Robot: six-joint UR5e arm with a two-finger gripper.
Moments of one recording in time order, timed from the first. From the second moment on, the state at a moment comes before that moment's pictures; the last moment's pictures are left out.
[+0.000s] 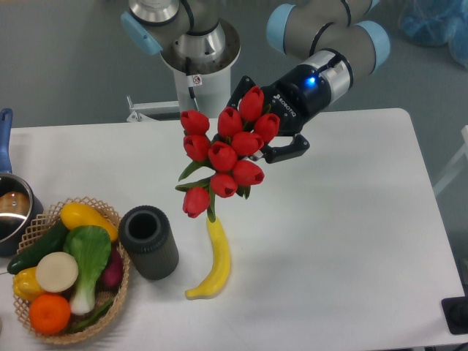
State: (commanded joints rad) arm 2.77 -1.74 -1.81 -0.92 -0.09 1.10
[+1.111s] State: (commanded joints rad) arm 2.76 -1.74 -1.79 -0.92 0.07 1.13
